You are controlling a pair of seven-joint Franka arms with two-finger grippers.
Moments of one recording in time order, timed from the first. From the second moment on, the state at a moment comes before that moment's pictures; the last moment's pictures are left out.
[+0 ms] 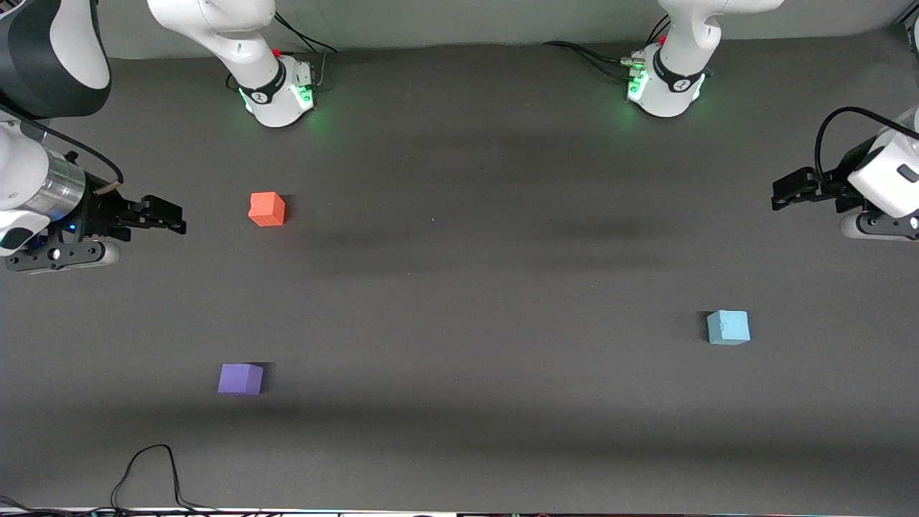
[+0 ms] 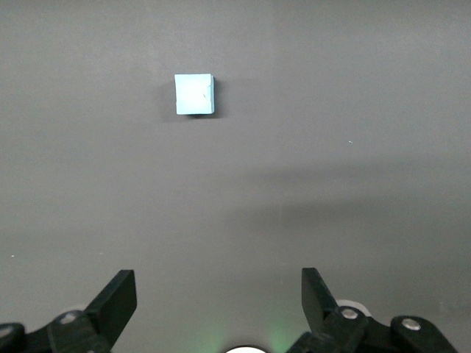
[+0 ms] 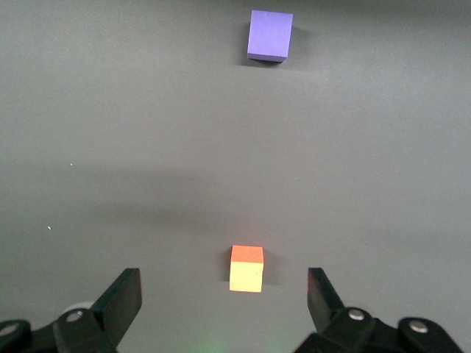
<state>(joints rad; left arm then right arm) -0.07 0.00 0.05 -1.67 -0.01 1.56 0.04 -0.02 0.06 0.07 -1.65 0.02 1.61 -0.02</state>
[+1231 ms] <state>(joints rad) -0.01 0.13 0.07 -1.69 0.00 1.75 0.11 -0.02 0.06 0.07 -1.65 0.02 1.60 -0.02</state>
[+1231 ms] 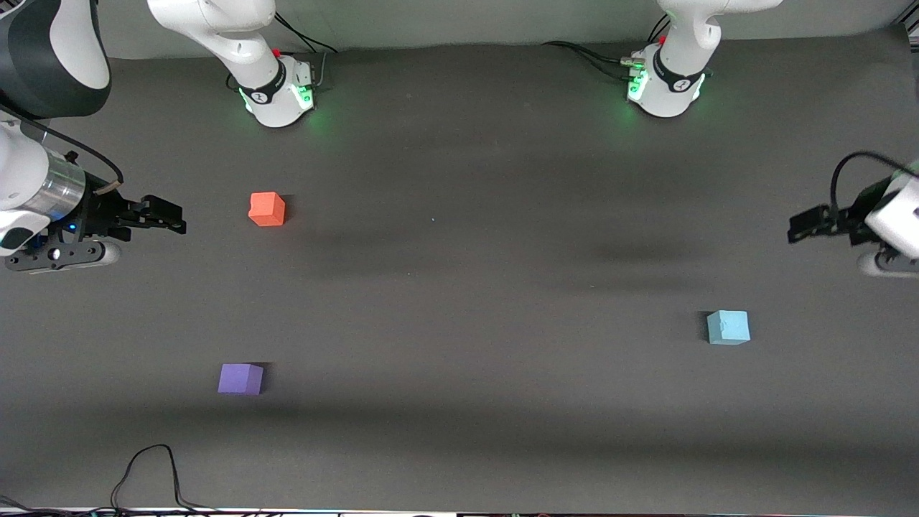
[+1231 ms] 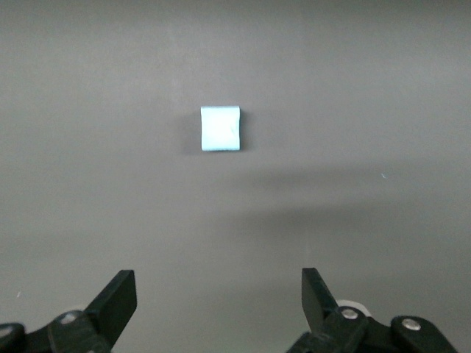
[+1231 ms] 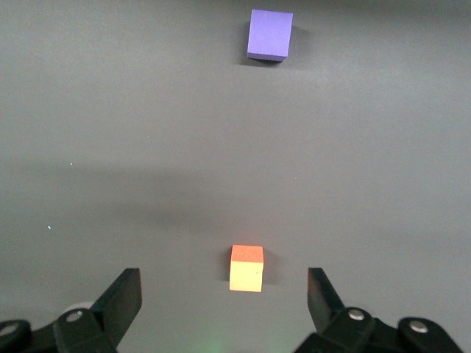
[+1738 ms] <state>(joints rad) 0.02 0.36 0.07 -1.86 0.00 2.23 0.12 -0.02 0.06 0.07 -1.65 0.02 1.60 -0.02</state>
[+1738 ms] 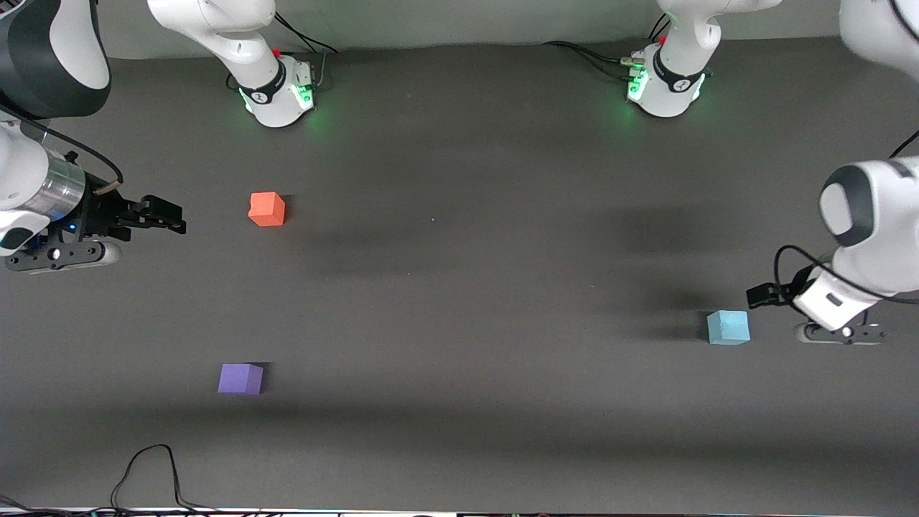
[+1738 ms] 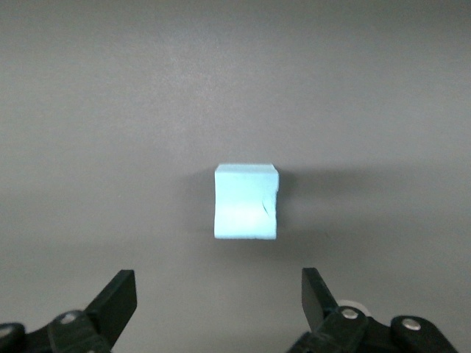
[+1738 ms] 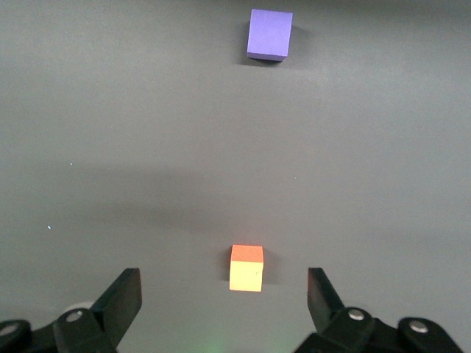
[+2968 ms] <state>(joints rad) 0.01 0.55 0.06 -1.93 0.00 2.49 0.10 -0.02 0.06 0.07 -1.65 0.02 1.60 -0.02</state>
